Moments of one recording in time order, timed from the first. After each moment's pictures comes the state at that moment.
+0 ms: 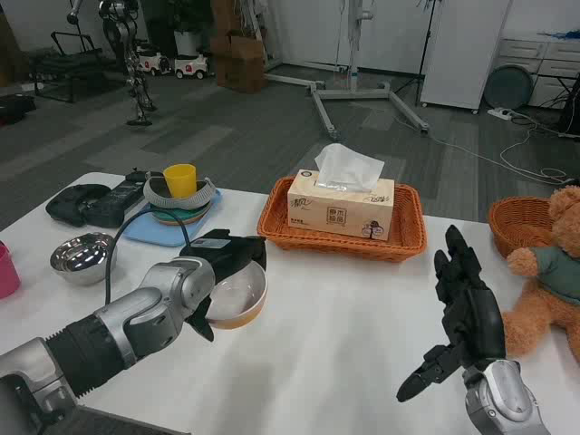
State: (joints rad) left arm -0.80 0.52 -0.75 0.24 0.46 0.46 -0.14; right arm -0.35 -0.55 0.54 0.51 0.75 -0.74 -0.18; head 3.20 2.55
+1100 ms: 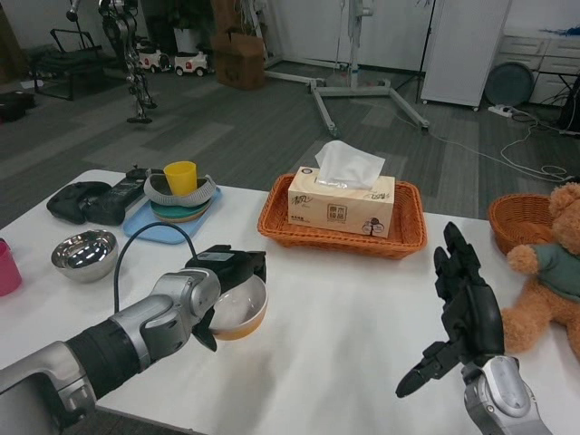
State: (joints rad) left arm -0.79 0.44 -0.77 0.41 0.48 0.41 -0.14; right arm -0.35 -0.55 0.54 0.52 0.75 -0.74 -0.19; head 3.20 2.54
